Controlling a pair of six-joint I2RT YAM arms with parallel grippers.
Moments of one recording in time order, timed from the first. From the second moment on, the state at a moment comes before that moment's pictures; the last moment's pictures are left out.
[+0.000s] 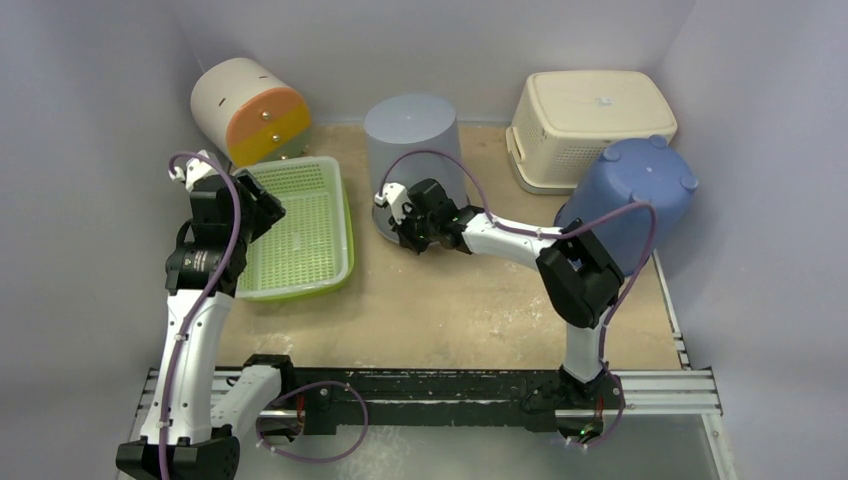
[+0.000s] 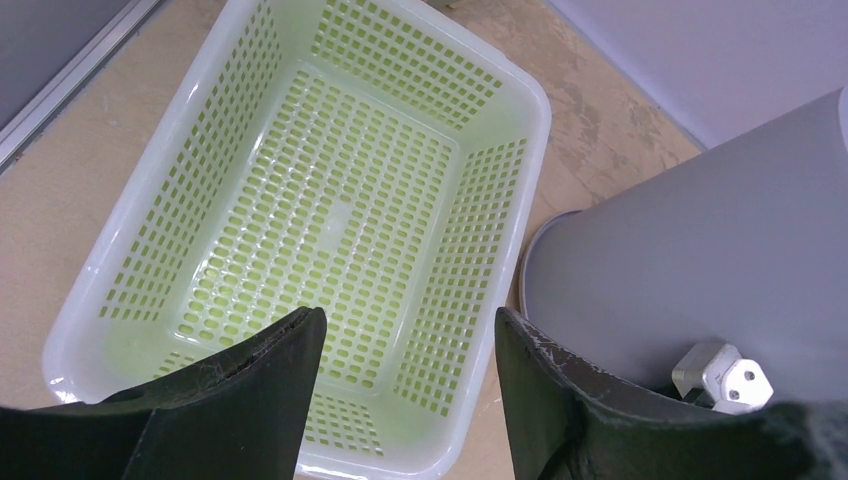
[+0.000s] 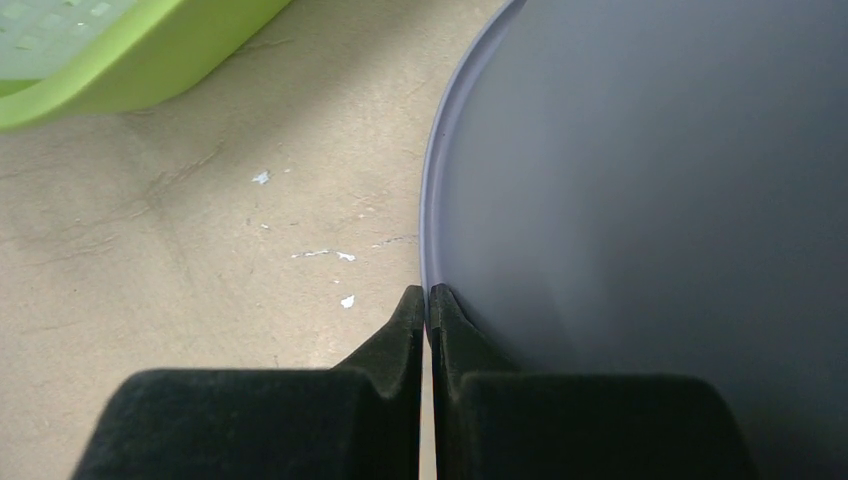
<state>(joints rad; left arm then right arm) -0.02 0.89 1.12 -0.75 -0.22 -0.61 0.77 1.90 1.31 -0.18 -0.19 -0.16</state>
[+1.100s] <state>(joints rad) -0.02 0.92 1.12 -0.70 -0.19 -0.61 0.76 1.68 1.35 -0.46 -0.05 0.00</state>
